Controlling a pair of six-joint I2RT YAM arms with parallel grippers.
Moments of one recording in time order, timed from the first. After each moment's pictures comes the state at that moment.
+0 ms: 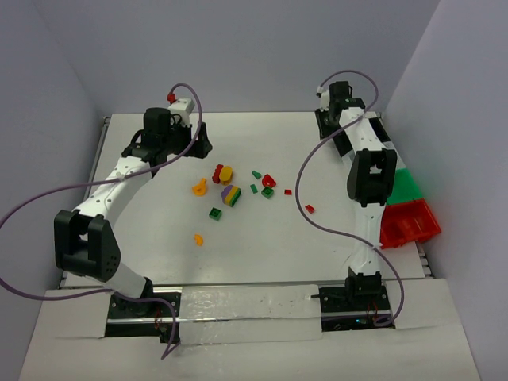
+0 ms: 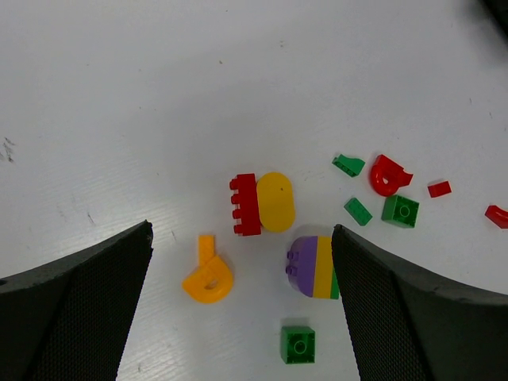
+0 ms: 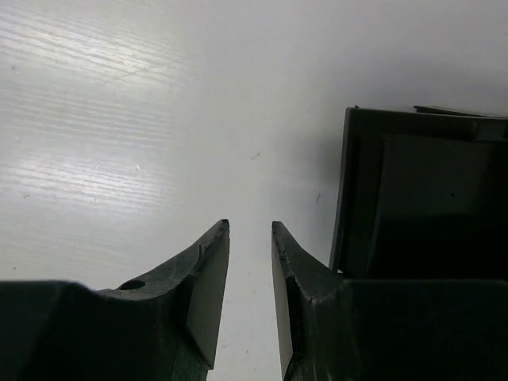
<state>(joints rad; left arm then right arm) -0.28 1.54 1.28 -0.26 0.21 -0.09 0.03 2.34 2.18 -0.84 -0.06 -0.17</state>
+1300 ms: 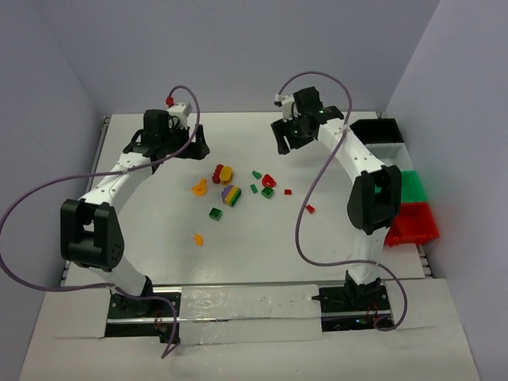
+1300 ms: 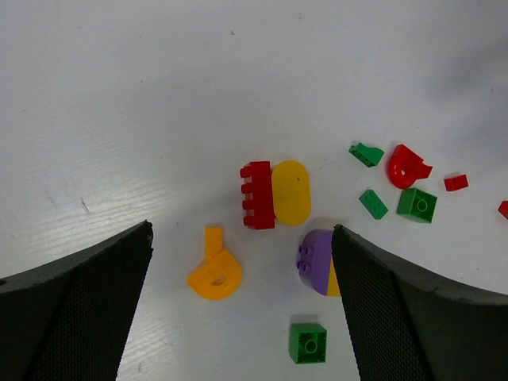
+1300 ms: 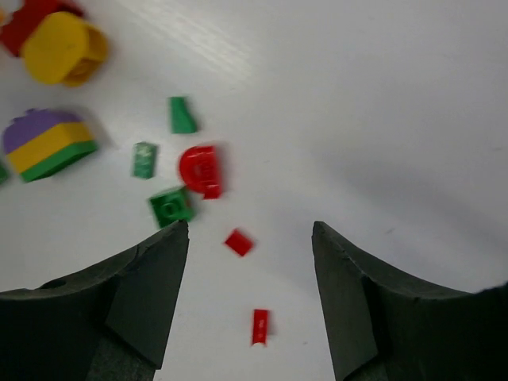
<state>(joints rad) -0.23 1.62 1.28 -0.26 0.26 -0.10 0.29 1.97 1.82 -0.81 -0.18 -0.17</state>
